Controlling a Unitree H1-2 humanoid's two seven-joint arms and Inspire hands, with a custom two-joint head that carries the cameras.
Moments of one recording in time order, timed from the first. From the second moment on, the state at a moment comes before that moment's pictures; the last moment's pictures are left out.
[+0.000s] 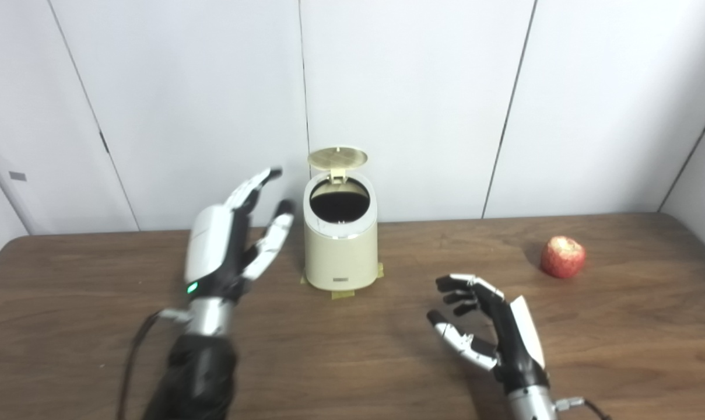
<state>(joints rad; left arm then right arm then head) -0.29 0.17 -0.15 -0.13 0.54 0.02 0.17 -0.03 -0.09 0.08 -0.08 -0.50 -0.16 -0.22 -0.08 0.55</state>
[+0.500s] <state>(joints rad) 0.05 0.17 -0.04 -0.23 0.24 -0.14 0.10 -0.24 -0.44 0.04 -0.25 -0.75 0.04 0.13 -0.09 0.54</state>
